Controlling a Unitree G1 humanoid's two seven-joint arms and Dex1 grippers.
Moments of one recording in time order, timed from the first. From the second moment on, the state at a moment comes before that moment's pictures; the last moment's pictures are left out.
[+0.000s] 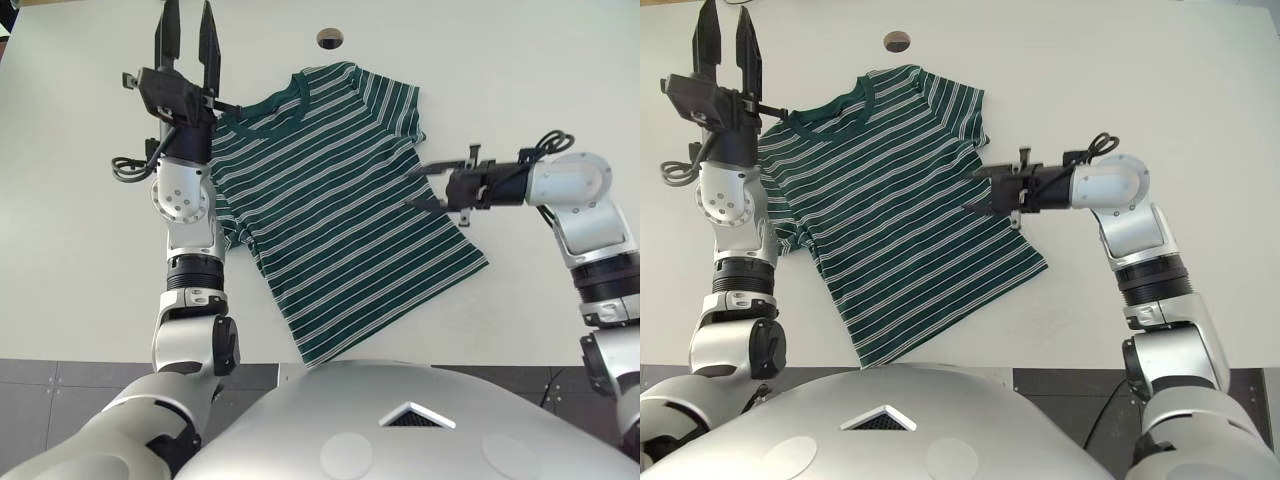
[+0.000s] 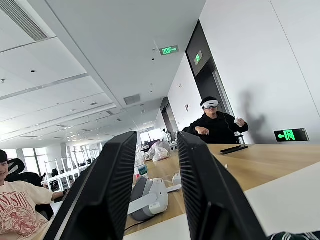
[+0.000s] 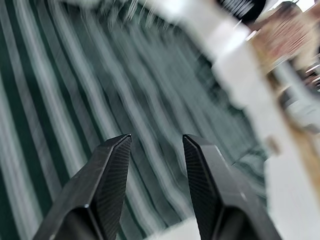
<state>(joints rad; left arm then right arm) -0.32 0.25 0.16 0.56 -0.02 -0.85 -0.25 -0.33 -0.64 0.36 0.25 -0.08 -0.41 1.15</state>
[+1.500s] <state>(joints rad) -0.18 0.30 0.12 0.33 -0.13 -0.75 -0.30 -0.89 -0.26 0.45 1.27 -0.29 -0.39 0.66</state>
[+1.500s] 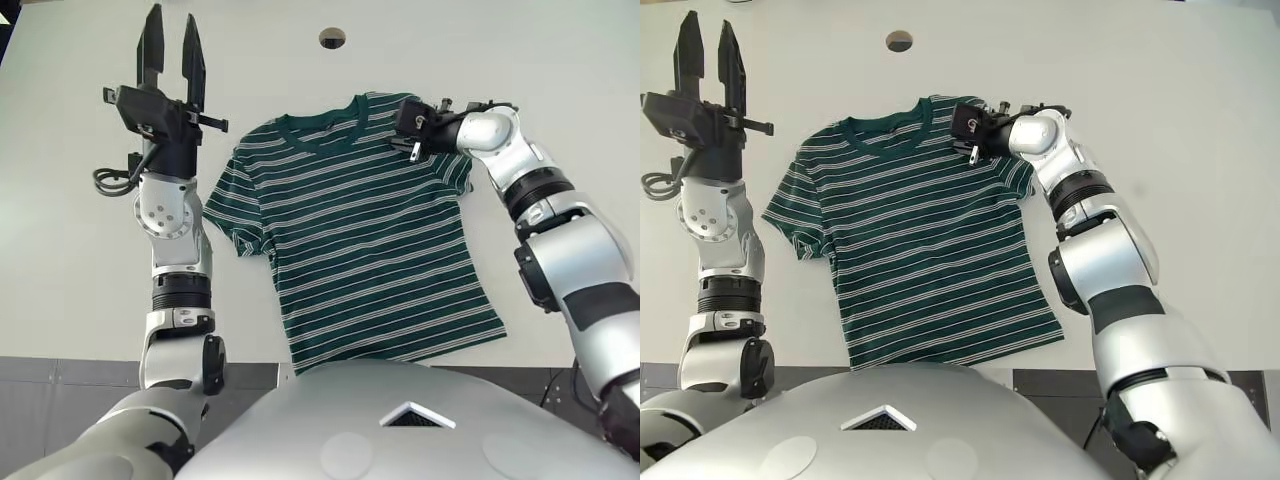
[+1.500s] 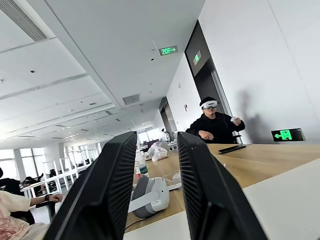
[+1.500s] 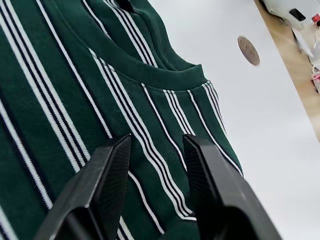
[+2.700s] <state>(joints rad) -0.05 0.36 0.12 0.05 -0.46 0.60 -0.38 -0.56 -0.35 0.22 0.23 0.32 0.17 1.31</state>
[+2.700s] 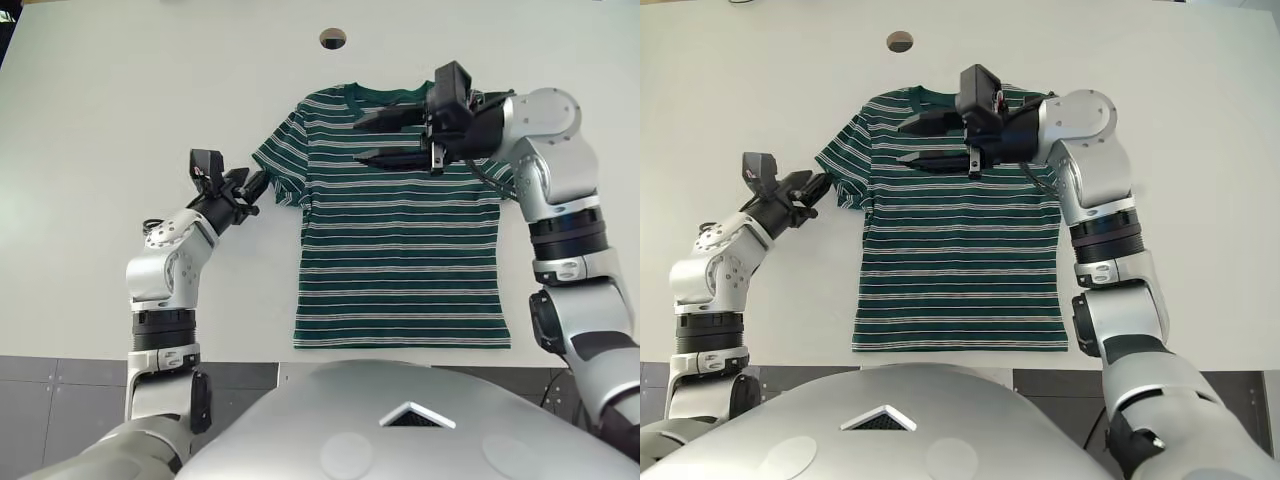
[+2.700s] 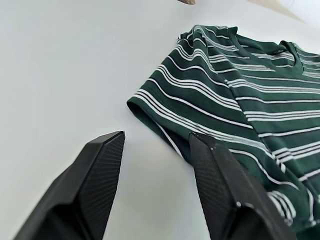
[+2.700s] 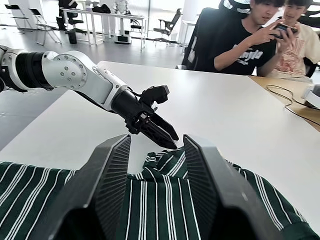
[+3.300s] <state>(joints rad) -0.24 0.31 0.16 0.41 -0.44 0.44 -0.46 -0.56 -0.35 0.22 0.25 0.32 0.17 1.26</state>
